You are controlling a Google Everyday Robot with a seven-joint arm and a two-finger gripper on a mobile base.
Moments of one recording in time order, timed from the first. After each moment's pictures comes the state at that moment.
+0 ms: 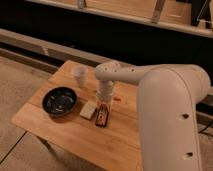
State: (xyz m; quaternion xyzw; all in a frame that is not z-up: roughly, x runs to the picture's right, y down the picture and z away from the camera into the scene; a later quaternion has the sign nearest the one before) arm 0.000 0.115 0.828 -0.29 0.30 0.73 0.54
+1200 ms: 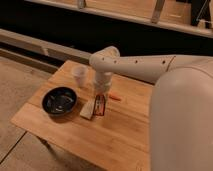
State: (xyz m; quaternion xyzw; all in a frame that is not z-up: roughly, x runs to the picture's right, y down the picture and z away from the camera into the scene) arm -0.038 0.048 0.775 -0.25 0.22 0.71 0.62
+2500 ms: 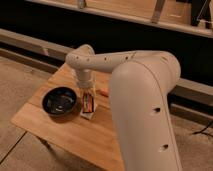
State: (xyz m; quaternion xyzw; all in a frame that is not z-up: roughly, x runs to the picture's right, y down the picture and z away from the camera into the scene) arm -0.094 0.041 0.817 -0.24 0.26 0.67 0.65
